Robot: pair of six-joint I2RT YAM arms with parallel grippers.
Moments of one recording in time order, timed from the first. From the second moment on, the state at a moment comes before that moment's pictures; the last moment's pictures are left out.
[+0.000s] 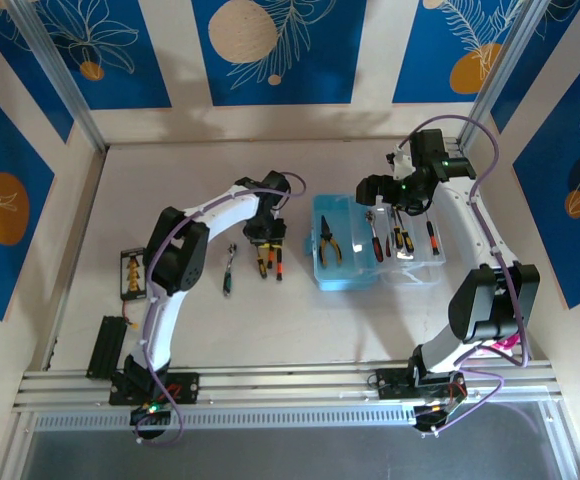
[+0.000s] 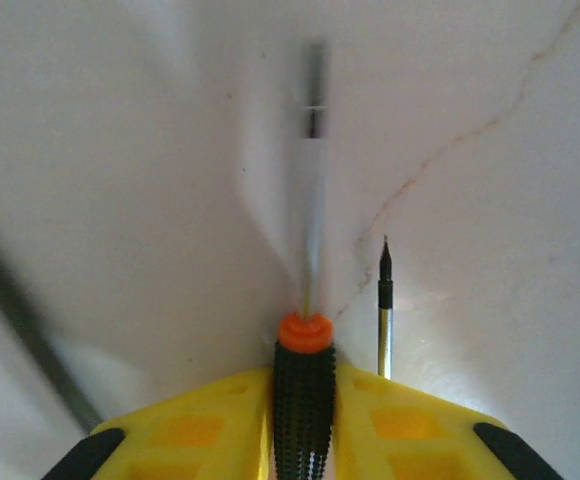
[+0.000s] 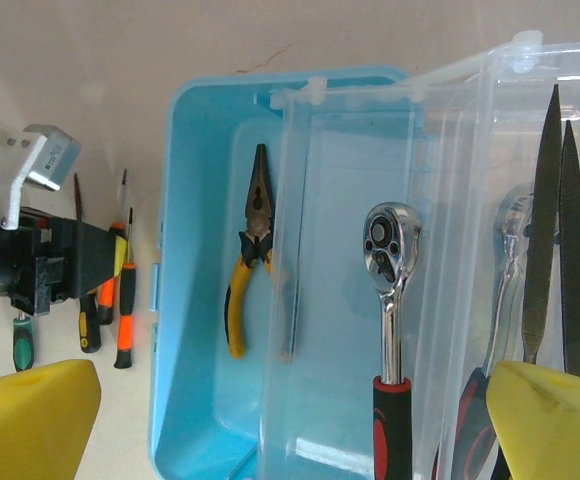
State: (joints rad) left arm -0.57 2.23 1.75 -0.94 0.10 -0.52; right arm 0.07 1.58 1.49 -1.01 -0.34 0.16
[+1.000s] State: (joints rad) left arm -0.52 2.04 1.81 -0.91 0.34 -0.51; right arm 0.21 1.53 1.49 -0.96 -0.47 0.15
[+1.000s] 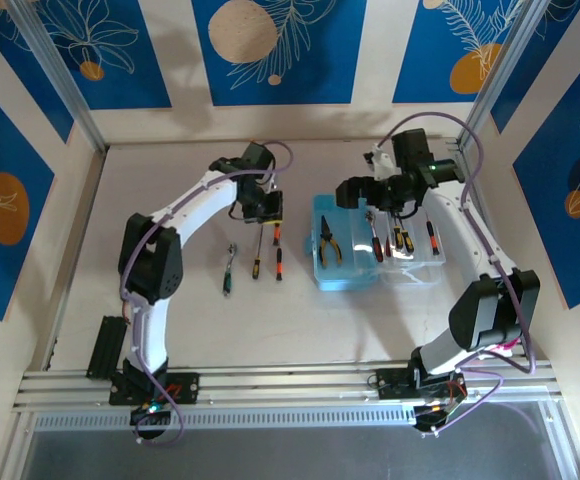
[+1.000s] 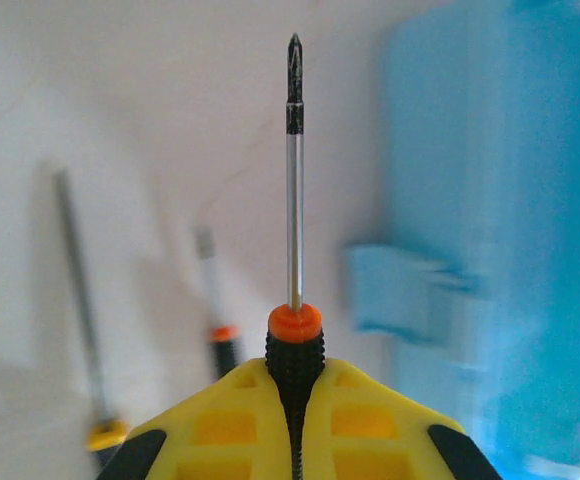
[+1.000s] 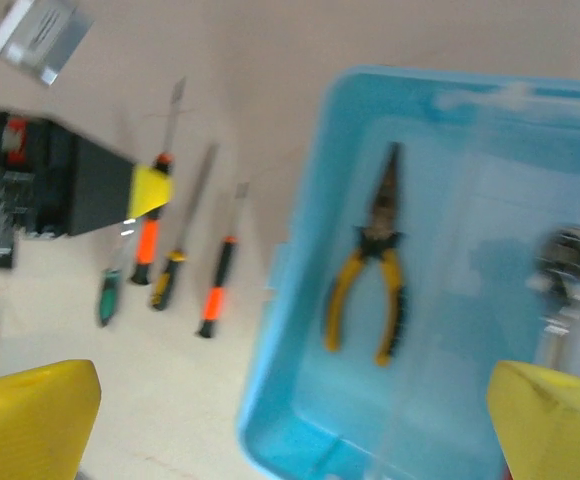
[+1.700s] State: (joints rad) left arm -0.52 1.95 1.76 -0.52 0.69 -0.73; right arm 0.39 1.62 1.43 -0.66 -0.72 0.33
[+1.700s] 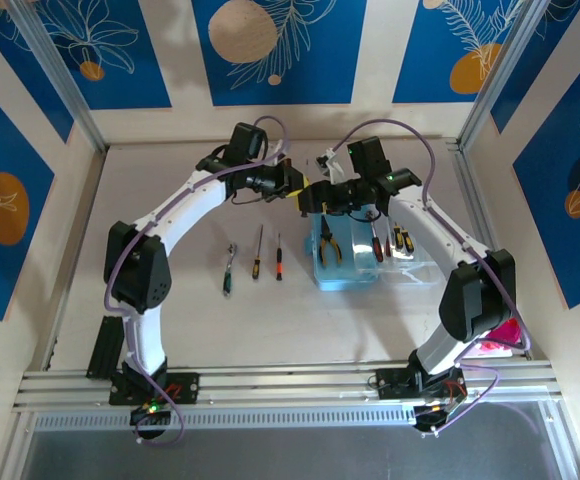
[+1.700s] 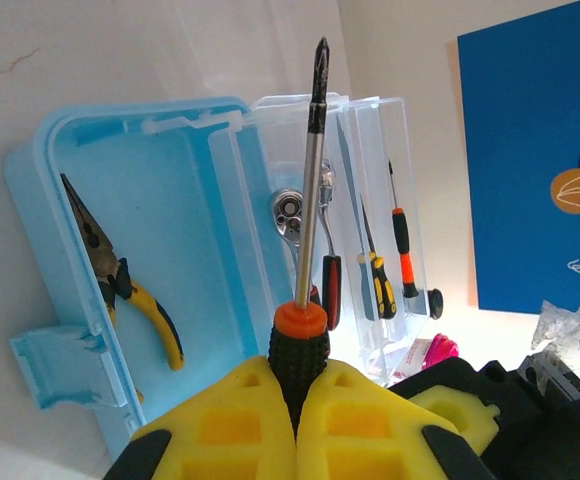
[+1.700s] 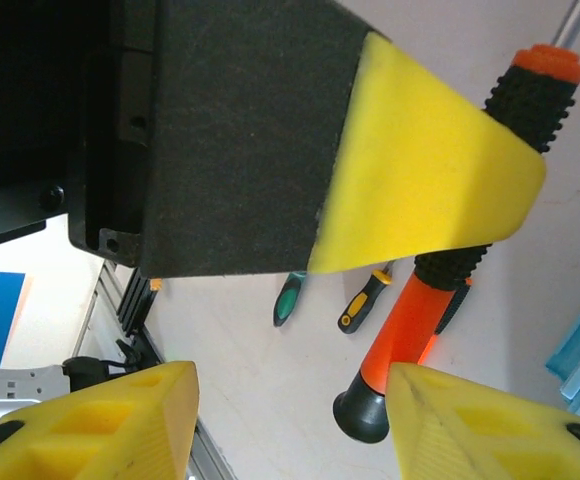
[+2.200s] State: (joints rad) left arm -0.52 1.94 1.75 -0.51 0.74 -0.73; right arm 0.39 1.63 1.49 -0.75 -0.57 0.29
